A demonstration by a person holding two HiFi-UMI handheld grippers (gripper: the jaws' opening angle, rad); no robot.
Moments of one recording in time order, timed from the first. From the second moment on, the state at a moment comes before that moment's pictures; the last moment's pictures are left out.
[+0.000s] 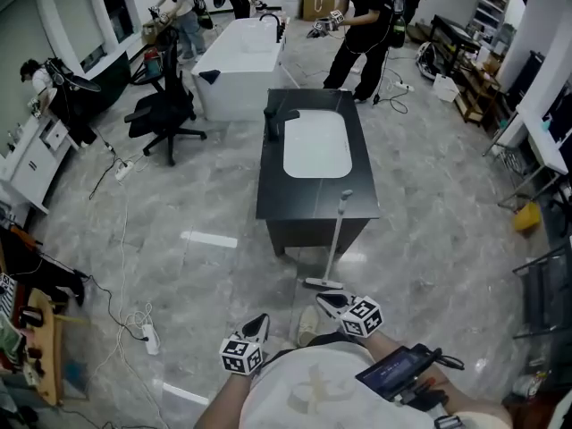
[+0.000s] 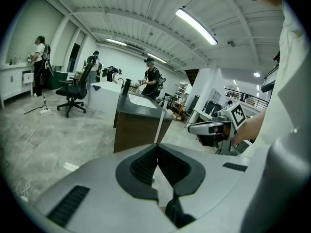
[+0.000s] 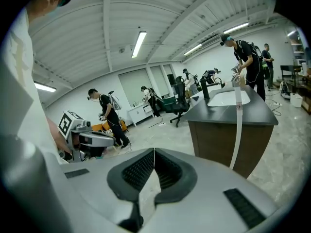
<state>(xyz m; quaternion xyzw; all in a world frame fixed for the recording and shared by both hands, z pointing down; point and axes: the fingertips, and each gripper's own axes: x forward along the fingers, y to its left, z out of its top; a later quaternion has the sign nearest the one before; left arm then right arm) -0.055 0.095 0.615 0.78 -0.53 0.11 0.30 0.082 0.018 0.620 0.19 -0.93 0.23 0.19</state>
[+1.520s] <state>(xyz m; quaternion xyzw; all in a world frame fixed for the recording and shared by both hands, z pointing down) -0.073 -0.032 0.620 0.78 -0.50 0.16 0.33 0.147 -0.247 0.627 0.45 -0.85 0.22 0.15</state>
